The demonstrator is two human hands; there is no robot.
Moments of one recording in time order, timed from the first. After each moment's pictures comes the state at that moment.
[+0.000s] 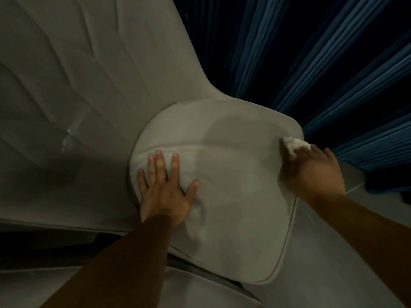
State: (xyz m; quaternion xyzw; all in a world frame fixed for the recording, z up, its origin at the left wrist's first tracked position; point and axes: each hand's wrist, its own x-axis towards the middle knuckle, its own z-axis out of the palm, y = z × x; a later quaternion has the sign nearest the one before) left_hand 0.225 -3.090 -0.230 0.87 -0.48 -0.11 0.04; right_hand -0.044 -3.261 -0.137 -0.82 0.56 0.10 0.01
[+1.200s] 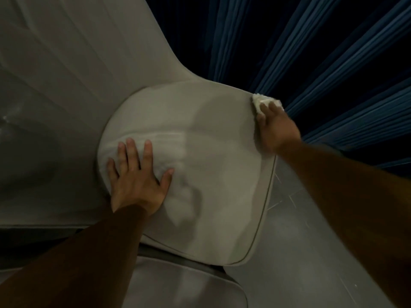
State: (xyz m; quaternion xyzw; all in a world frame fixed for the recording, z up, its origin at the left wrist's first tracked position) left_hand 0.222 -3.093 -0.227 0.87 -0.48 -0.09 0.01; right_hand -0.027 -3.337 -0.169 -0.80 0.58 0.07 0.15
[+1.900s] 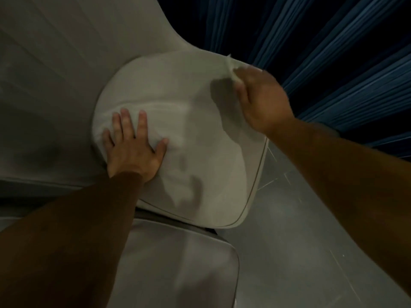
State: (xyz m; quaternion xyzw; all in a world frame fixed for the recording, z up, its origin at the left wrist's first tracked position) left_hand 0.222 -3.092 -0.222 0.87 -0.48 -0.10 0.01; right_hand -0.007 -3.279 -0.117 -0.90 0.40 -0.13 0.14
